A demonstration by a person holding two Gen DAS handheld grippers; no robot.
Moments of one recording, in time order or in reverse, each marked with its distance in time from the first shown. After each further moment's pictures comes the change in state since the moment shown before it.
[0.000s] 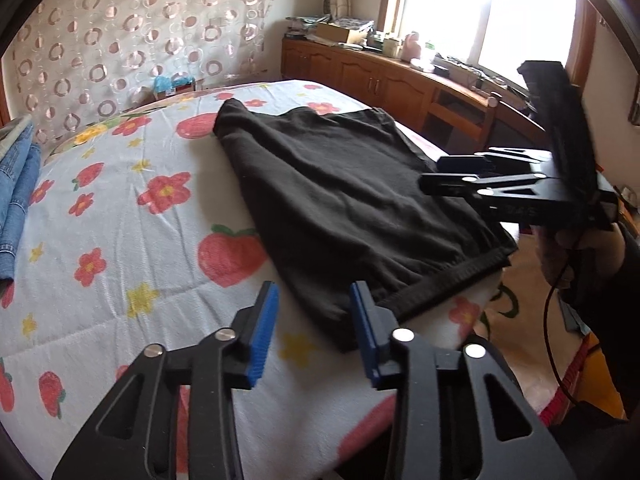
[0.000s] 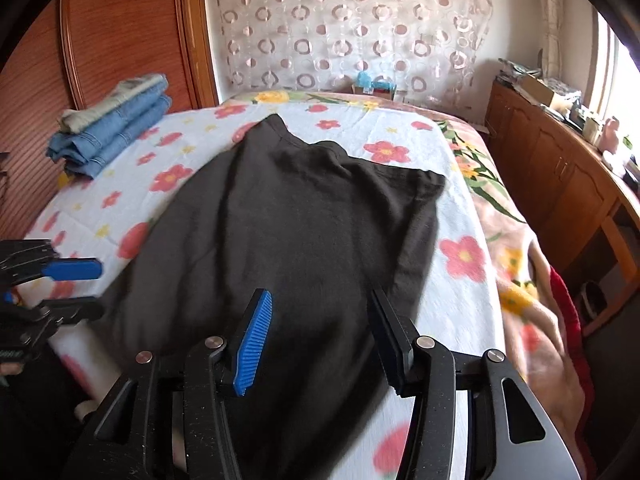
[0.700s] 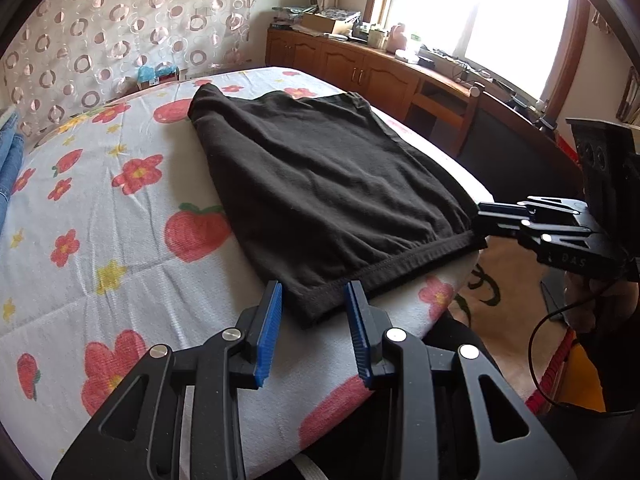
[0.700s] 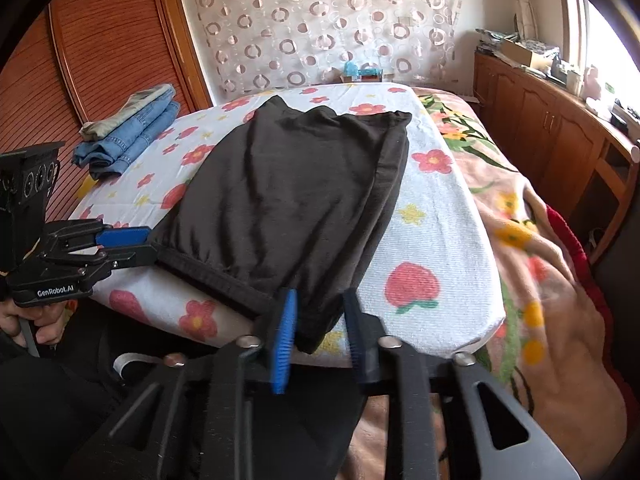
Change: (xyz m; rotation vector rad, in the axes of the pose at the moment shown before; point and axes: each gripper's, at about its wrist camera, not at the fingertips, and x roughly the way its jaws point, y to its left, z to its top) left arm 0.002 -0.013 -0.010 -0.003 0.036 -0.063; right arm -0.054 -0.006 -0.054 0.135 0.010 0.048
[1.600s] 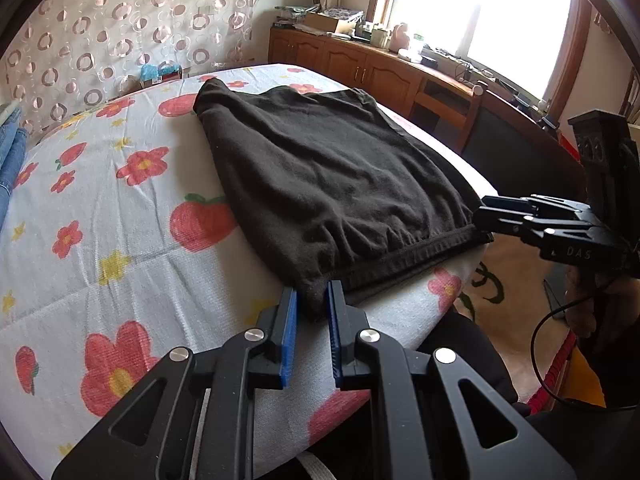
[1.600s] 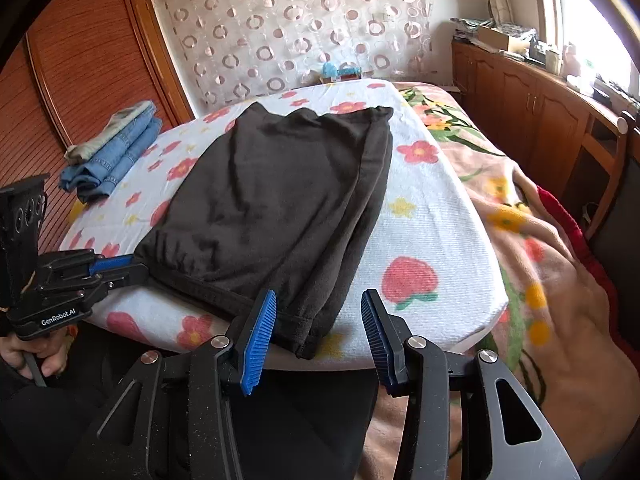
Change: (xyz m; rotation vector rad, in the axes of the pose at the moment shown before) left arm 0.003 0.004 -0.002 -0.006 -0.003 0.009; right arm 0.005 0.000 -0.006 0.088 -0.008 -0.026
